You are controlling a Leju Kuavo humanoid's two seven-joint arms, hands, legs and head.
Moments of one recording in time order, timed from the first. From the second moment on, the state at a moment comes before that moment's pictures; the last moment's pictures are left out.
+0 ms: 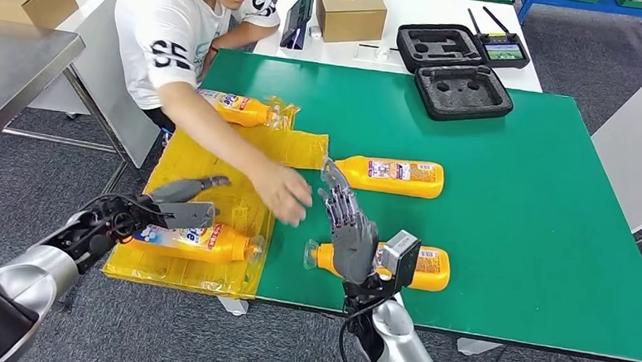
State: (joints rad) left arm -0.78 0.30 -0.81 -0.57 -0.52 -0.03 -0.56; right arm -0.23 0.17 0.49 -1.20 -0.06 0.04 -0.64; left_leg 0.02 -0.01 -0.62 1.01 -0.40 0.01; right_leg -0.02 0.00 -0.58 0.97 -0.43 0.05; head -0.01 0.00
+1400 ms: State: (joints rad) left arm 0.15 0.01 -0.10 -1.73 -0.21 0.62 -0.70; right arm -0.40 -0.22 0.47 -1.31 0.55 0.07 -0.27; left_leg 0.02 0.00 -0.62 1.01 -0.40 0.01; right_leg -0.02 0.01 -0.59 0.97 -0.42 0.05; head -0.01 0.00
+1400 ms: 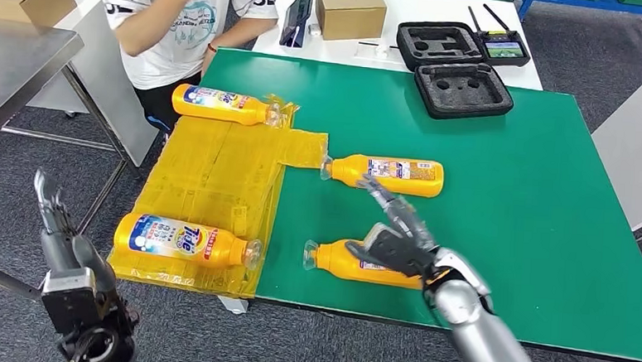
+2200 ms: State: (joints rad) left arm 0.17 -0.03 -0.09 -1.66 -0.19 0.56 -0.70; right arm -0.57 -0.43 0.65 -1.23 0.56 0.28 -0.22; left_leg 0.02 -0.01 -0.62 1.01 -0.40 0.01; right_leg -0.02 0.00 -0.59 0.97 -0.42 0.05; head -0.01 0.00
